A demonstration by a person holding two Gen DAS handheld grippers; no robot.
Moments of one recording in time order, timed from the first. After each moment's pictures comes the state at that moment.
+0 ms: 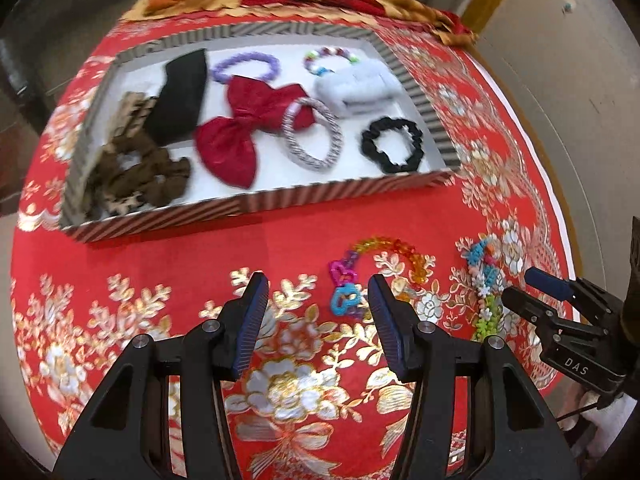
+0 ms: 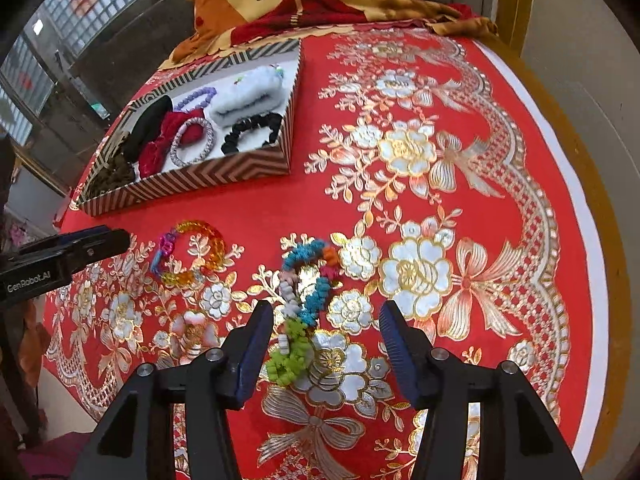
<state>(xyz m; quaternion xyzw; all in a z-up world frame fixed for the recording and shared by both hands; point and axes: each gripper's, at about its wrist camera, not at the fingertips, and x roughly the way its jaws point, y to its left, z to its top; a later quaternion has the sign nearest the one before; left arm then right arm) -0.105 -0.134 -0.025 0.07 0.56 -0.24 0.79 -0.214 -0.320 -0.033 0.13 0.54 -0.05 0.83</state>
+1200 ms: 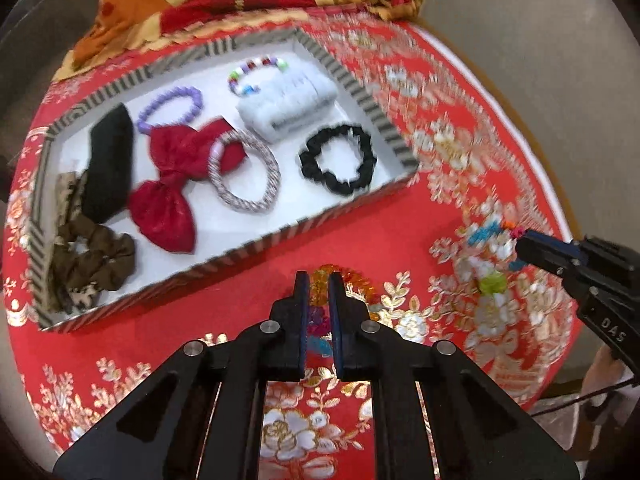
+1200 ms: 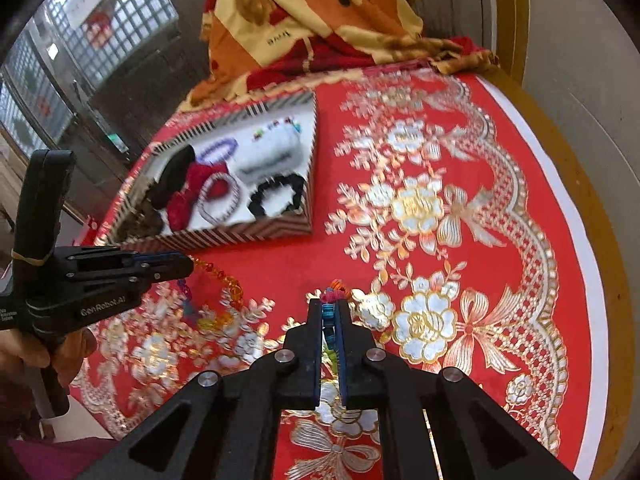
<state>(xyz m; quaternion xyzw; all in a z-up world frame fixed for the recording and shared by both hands) -0.084 -0.173 -0.018 0.13 0.54 -0.31 0.77 -0.209 -0.324 0.003 0.15 0.47 -0.03 0.87</state>
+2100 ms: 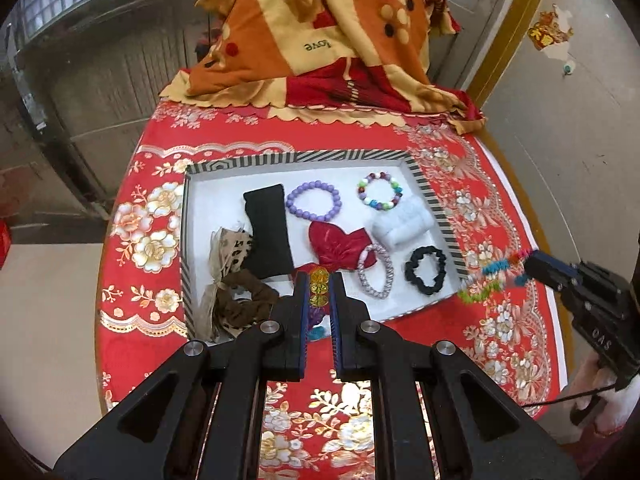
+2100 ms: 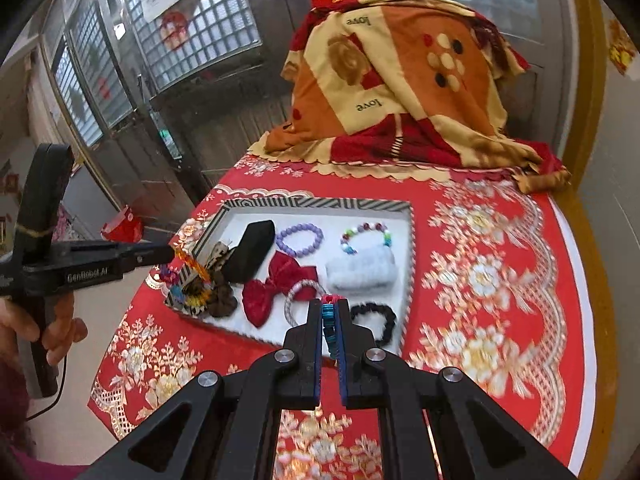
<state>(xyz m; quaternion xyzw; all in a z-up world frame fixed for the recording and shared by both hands) -0.026 -0.070 0.075 0.04 0.49 -0.23 0.84 -0.122 -0.274 0.086 0.08 0.41 0.06 0.91</state>
